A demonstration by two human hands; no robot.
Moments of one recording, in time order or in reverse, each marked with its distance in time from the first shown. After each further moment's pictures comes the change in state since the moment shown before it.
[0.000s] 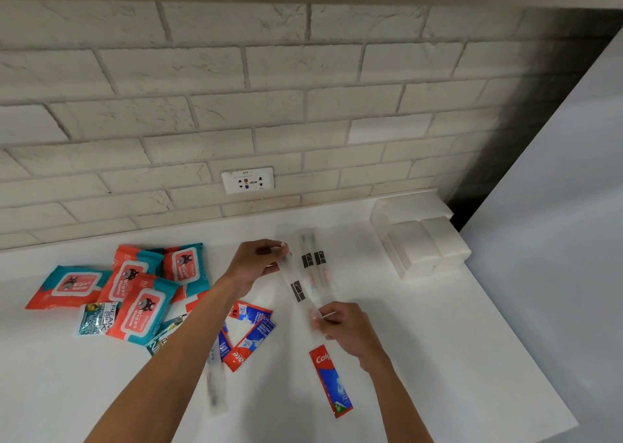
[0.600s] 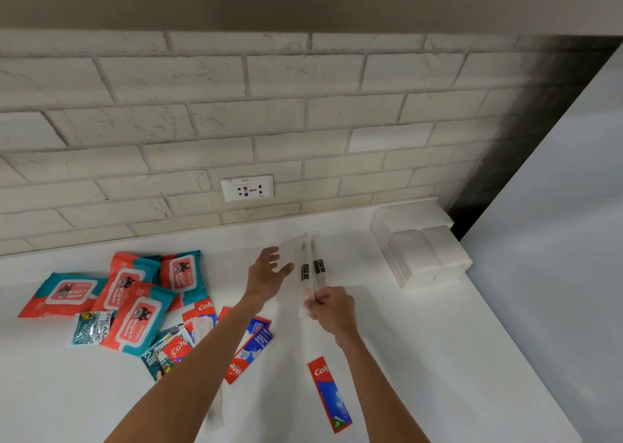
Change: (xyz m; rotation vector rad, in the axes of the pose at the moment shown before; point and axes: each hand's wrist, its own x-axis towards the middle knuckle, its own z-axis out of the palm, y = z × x) left_hand 0.040 -0.050 0.022 0.375 0.218 0.069; right_hand 0.063 -0.021 0.021 -0.160 0.250 0.008
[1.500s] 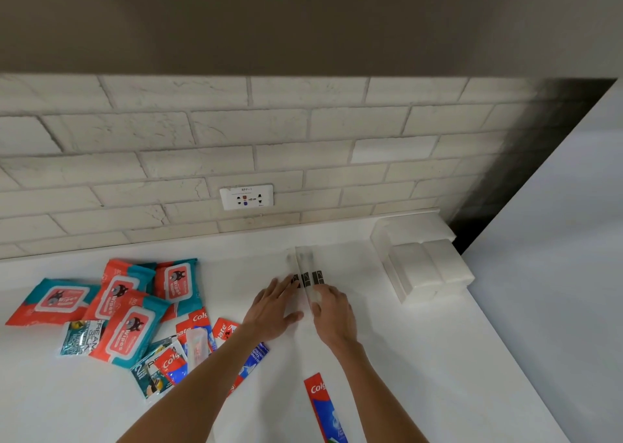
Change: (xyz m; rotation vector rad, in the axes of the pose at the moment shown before) left_hand -0.002 -0.054 0.025 0.855 -0.334 0.306; right_hand 0.035 0.018 0.008 -0.456 0.090 -0.203
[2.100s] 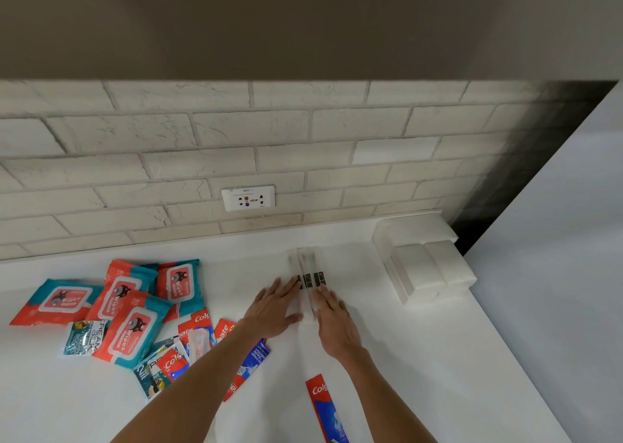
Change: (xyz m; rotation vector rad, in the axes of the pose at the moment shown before) left_hand 0.007 -0.006 -0.008 0.090 -0.104 0.034; right_hand -0.001 0.036 0.028 -0.118 -0.095 -0.209
